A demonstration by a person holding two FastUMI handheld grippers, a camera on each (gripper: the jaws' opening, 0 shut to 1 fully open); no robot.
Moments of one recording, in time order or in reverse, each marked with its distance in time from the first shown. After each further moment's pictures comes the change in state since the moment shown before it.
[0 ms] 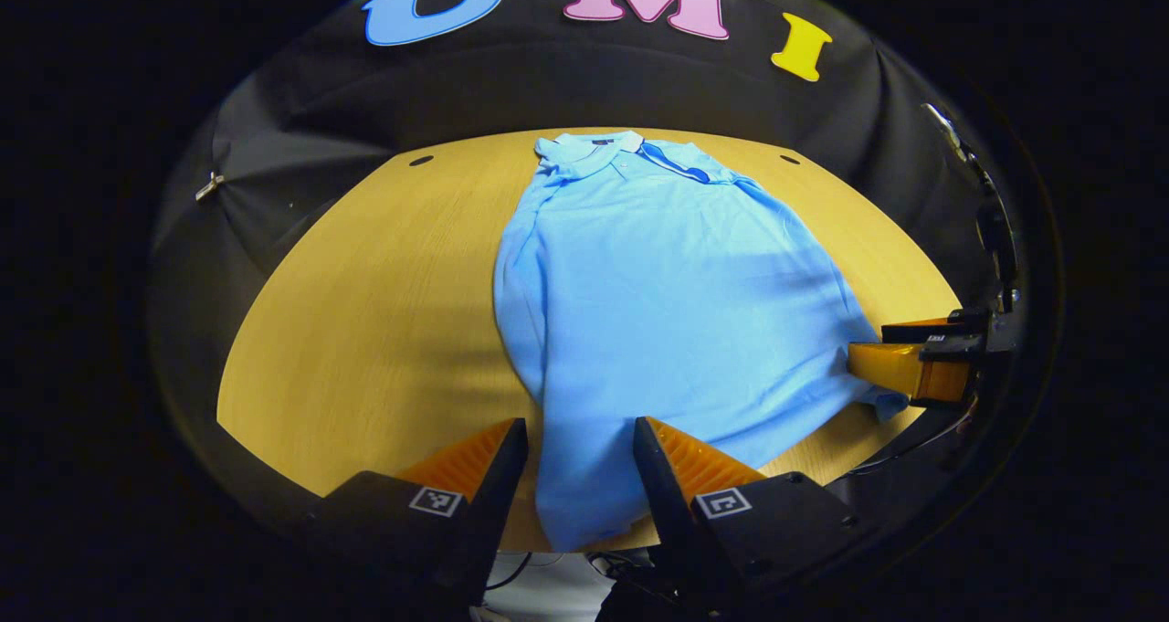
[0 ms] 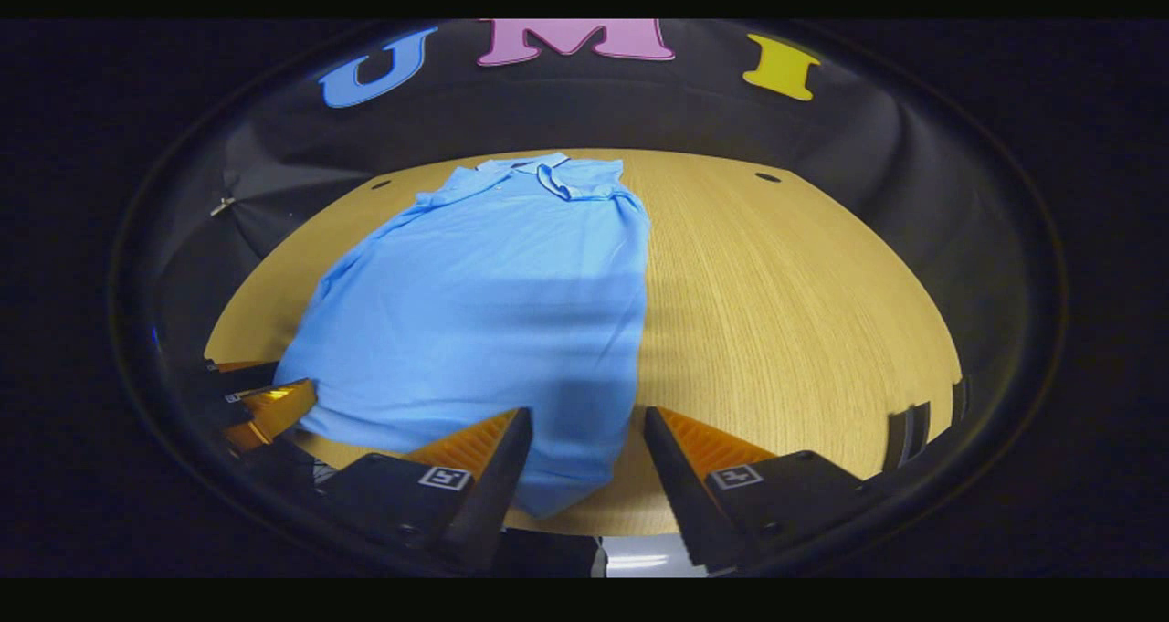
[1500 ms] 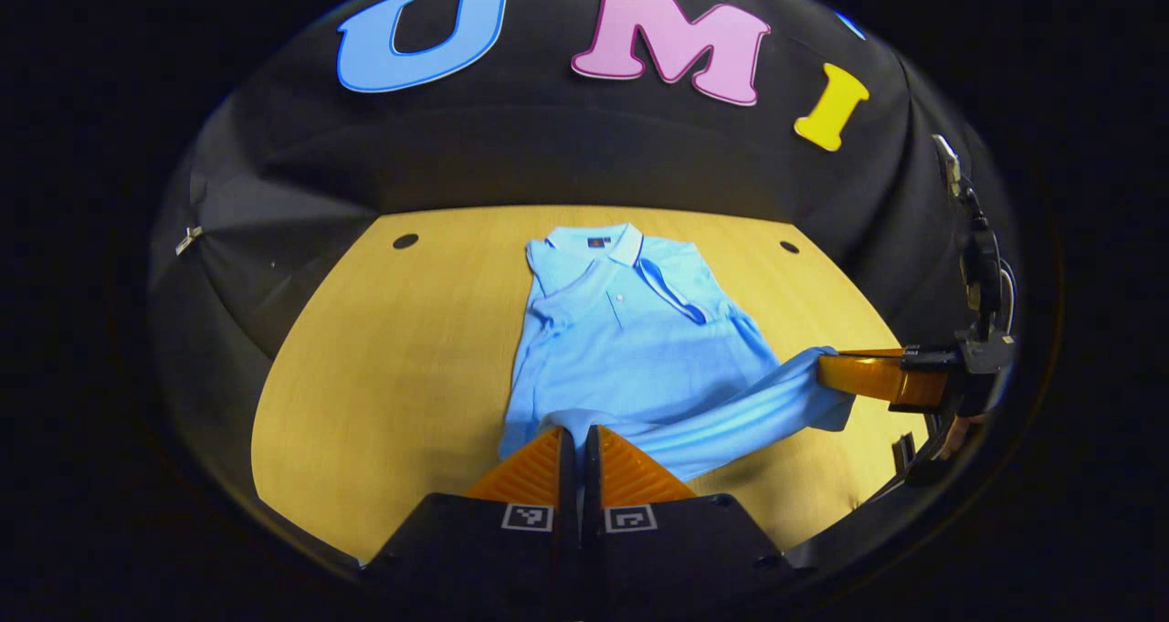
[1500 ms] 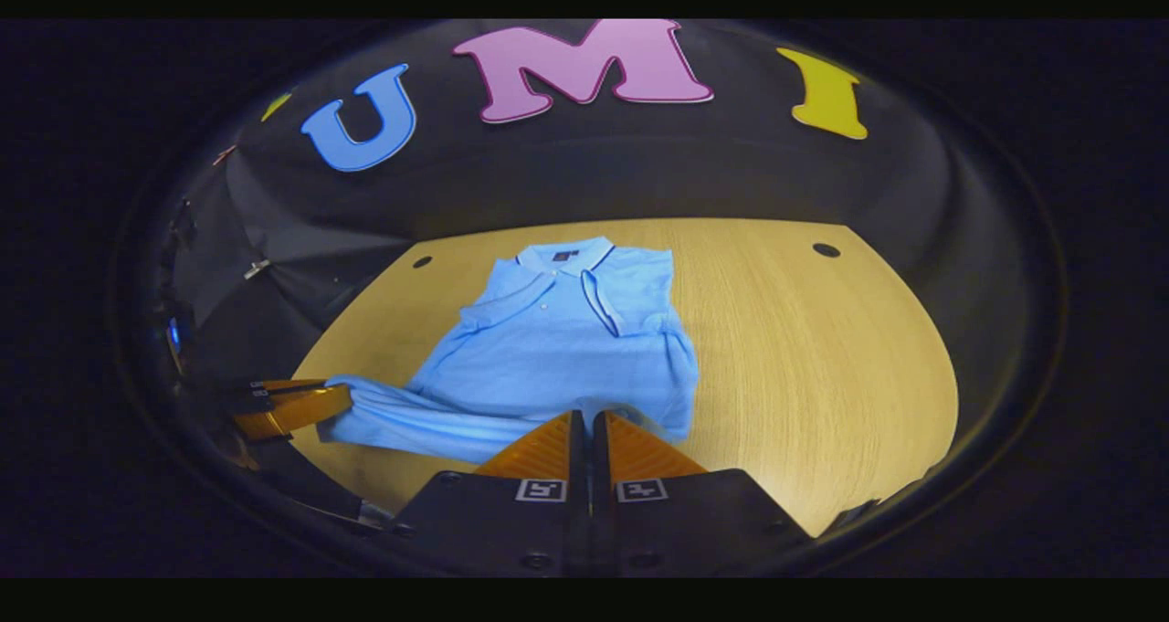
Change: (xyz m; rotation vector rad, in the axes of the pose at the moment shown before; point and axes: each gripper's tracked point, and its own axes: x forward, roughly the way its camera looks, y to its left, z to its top) left arm -0.002 0.013 0.206 -0.071 -0.130 -0.039; right arm 0.001 0.019 0.212 0.032 -0.155 0.191
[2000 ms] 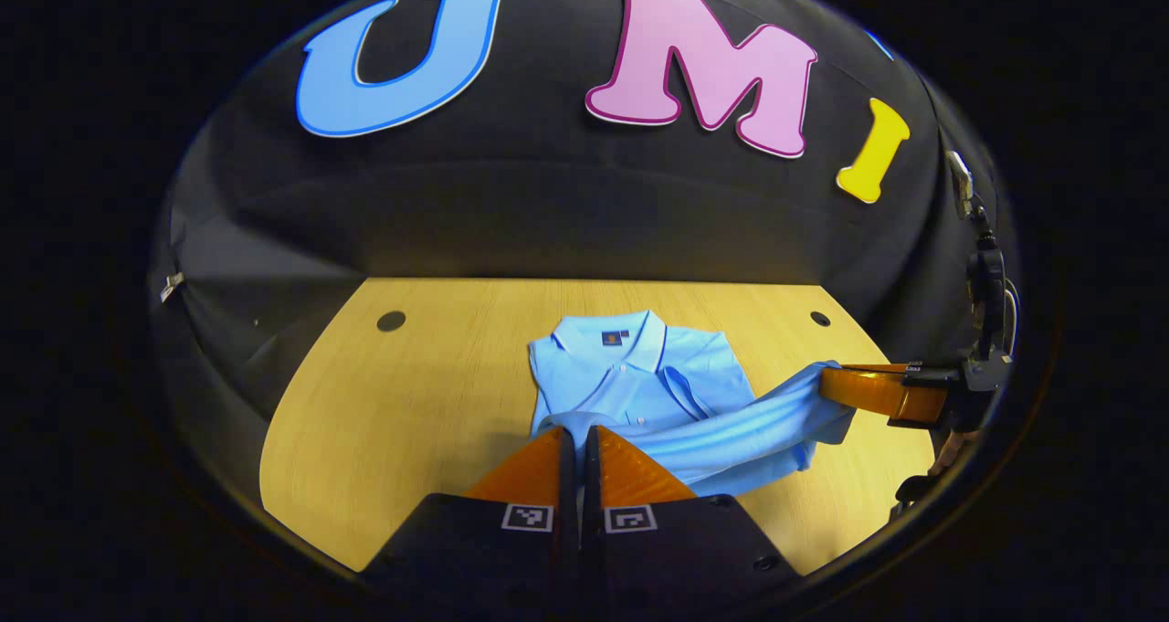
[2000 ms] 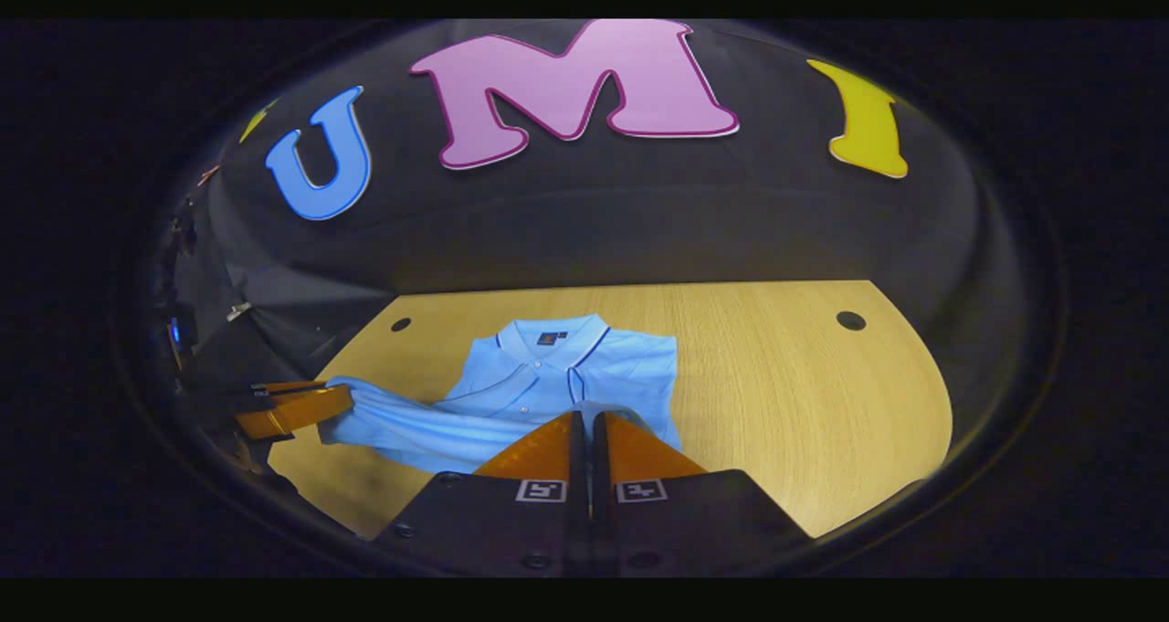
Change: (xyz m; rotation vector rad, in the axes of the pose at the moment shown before) left arm 0.092 0.015 0.127 0.008 -0.124 0.021; right arm 0.092 -0.019 0.121 0.005 -0.123 -0.004
